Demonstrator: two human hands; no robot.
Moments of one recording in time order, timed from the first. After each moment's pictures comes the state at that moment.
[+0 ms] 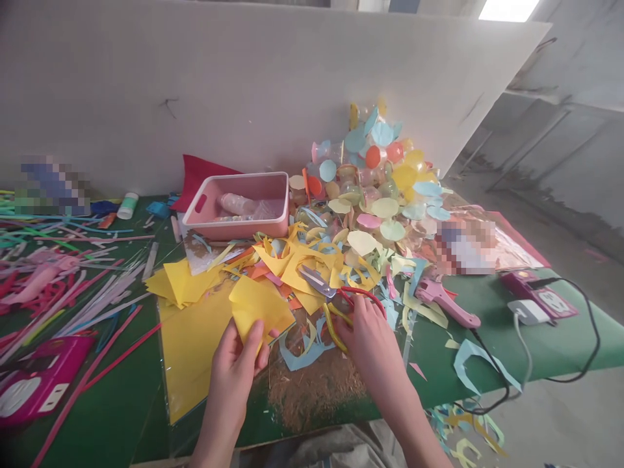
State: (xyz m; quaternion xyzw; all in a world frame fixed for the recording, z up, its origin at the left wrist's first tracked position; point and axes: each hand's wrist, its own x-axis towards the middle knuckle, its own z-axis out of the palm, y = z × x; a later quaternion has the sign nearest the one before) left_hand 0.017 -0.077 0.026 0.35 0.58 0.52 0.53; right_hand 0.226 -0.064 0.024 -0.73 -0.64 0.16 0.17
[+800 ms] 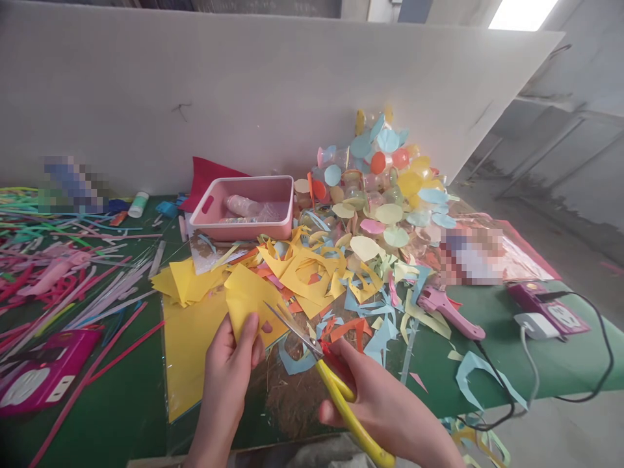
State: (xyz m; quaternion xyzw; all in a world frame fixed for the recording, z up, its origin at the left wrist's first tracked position) left_hand 0.023 -0.073 0.043 0.34 0.60 0.54 0.48; right_hand 0.228 -0.100 0.074 -0.53 -0.58 0.61 0.14
